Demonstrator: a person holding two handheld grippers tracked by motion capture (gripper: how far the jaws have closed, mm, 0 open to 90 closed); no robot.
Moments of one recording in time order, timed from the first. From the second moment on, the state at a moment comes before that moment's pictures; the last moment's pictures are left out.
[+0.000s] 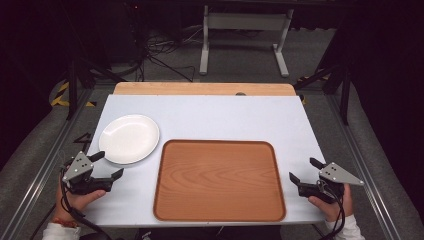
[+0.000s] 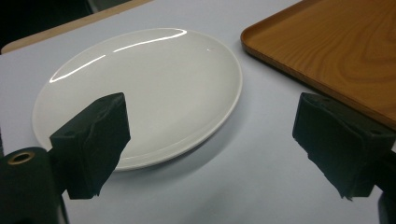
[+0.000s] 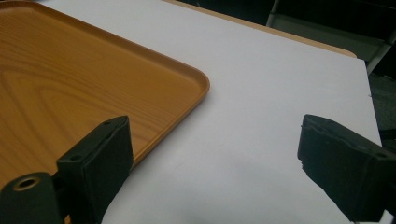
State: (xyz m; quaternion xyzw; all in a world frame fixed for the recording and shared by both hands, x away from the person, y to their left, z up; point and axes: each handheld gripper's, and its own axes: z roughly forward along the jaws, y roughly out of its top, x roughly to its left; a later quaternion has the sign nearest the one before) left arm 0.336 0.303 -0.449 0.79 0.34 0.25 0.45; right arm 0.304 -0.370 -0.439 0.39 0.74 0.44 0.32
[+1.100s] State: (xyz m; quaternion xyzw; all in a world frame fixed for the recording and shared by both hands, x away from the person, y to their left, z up) left arm 0.341 0.259 -0.444 0.86 0.26 0.38 0.22; right arm 0.309 -0.367 -0.439 0.39 0.75 0.43 0.33
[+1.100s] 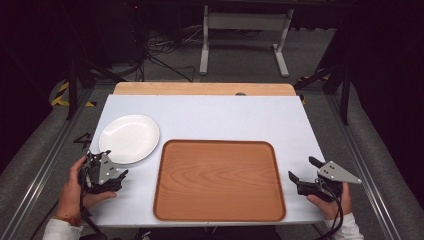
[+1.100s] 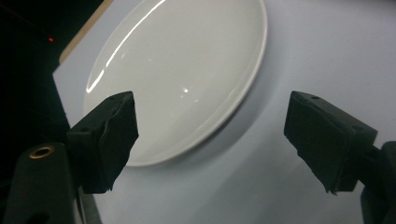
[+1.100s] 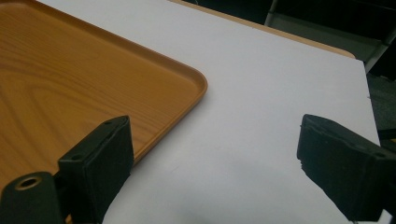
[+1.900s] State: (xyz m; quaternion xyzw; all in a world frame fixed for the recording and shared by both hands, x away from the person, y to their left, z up) left arm 0.366 0.229 -0.462 0.90 0.17 0.39 0.08; right arm 0.310 -0.367 -0.442 0.39 0.75 0.43 0.33
